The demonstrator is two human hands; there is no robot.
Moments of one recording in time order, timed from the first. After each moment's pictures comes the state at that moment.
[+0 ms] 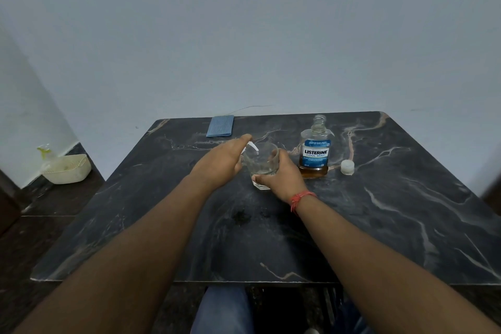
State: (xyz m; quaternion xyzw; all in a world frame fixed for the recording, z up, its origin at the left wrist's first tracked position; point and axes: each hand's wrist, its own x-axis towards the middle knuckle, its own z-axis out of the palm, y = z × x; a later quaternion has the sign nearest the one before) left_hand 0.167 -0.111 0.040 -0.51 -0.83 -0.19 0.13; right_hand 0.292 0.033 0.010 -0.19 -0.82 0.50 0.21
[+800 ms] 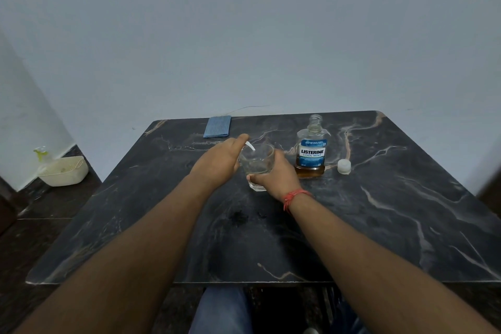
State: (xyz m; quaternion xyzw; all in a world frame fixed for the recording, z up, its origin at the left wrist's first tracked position) left_hand 0.172 -0.105 0.044 -0.49 -0.85 -0.16 0.14; right_hand 0.290 0.027 0.016 -0.22 -0.82 0.49 0.21
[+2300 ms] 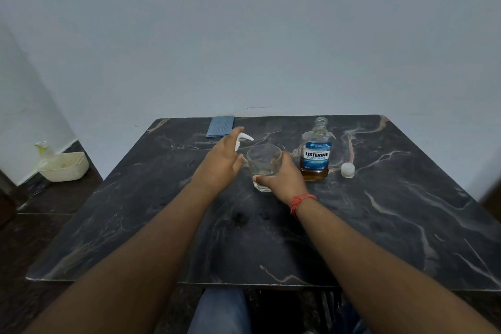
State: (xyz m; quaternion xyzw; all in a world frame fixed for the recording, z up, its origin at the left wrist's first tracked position) left_hand 0.180 -0.113 0.032 -0.44 -0.83 -0.31 0.16; right_hand 0.290 0.033 0.008 -0.21 -0.80 0.52 0.22
